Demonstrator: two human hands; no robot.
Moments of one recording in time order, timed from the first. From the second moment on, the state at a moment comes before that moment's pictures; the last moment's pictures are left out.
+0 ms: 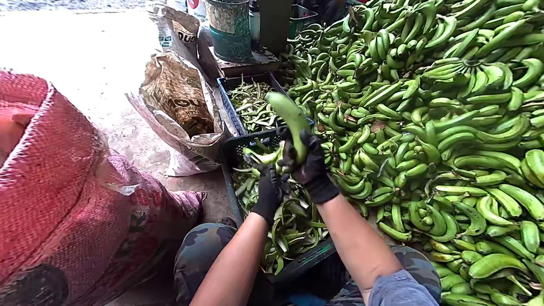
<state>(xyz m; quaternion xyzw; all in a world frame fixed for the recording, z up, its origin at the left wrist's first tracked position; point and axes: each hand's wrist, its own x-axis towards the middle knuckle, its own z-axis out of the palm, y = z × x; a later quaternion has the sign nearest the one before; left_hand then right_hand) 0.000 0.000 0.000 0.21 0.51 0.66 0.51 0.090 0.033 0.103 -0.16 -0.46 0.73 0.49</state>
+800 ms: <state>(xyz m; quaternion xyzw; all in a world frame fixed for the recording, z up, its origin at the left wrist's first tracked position) 0.069 -0.066 0.048 0.56 0.47 0.46 0.51 0.233 0.013 0.095 -0.29 -0.51 0.52 0.62</state>
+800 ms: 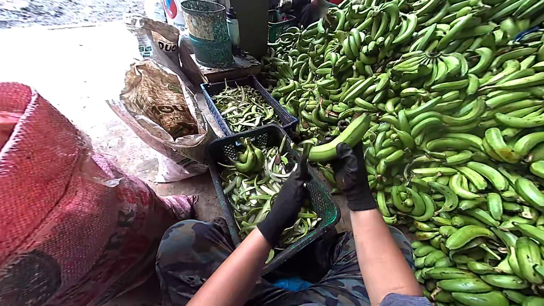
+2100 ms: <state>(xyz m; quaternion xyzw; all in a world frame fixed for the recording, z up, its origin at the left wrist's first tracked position) 0.017 -0.063 0.064 0.75 0.47 0.40 0.23 0.221 0.003 0.044 -0.29 -0.54 0.56 0.56</state>
